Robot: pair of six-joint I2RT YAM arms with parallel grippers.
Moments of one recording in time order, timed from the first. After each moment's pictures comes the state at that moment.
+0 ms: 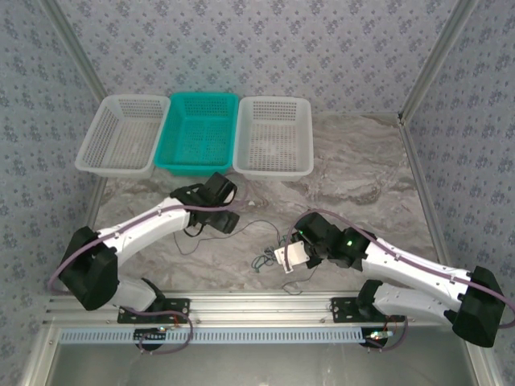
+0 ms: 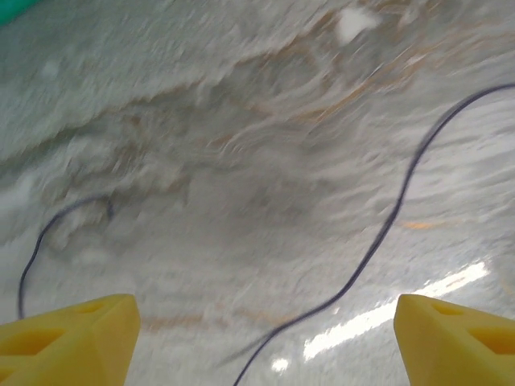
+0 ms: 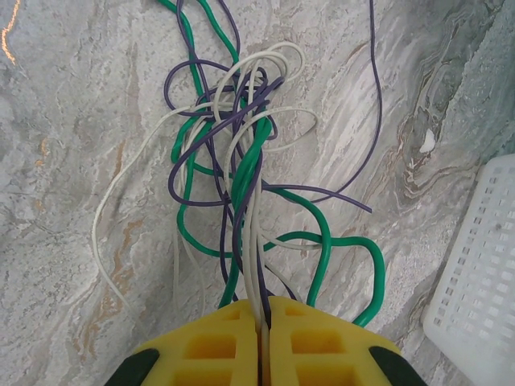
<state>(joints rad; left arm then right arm) -0.74 1.41 0.99 -0.77 -0.20 -0.18 0.96 0.99 0.67 -0.64 0.07 -1.13</state>
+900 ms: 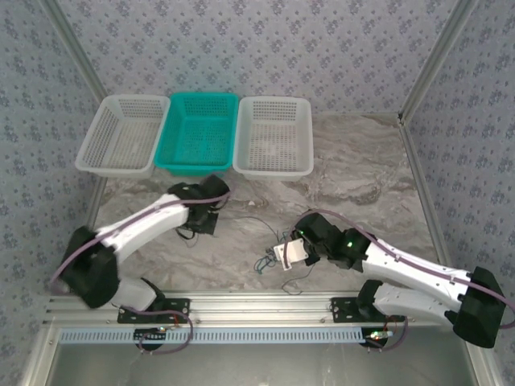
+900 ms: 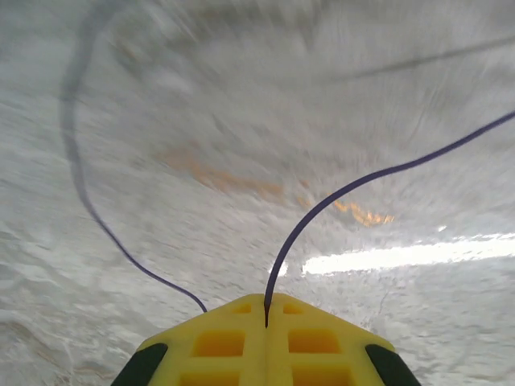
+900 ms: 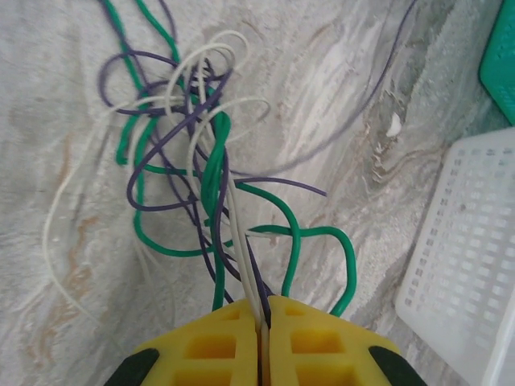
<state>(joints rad) -0.67 1.35 1.01 -1.00 -0.29 -0.45 0.96 0.99 0.64 -0.55 0.15 -1.12</state>
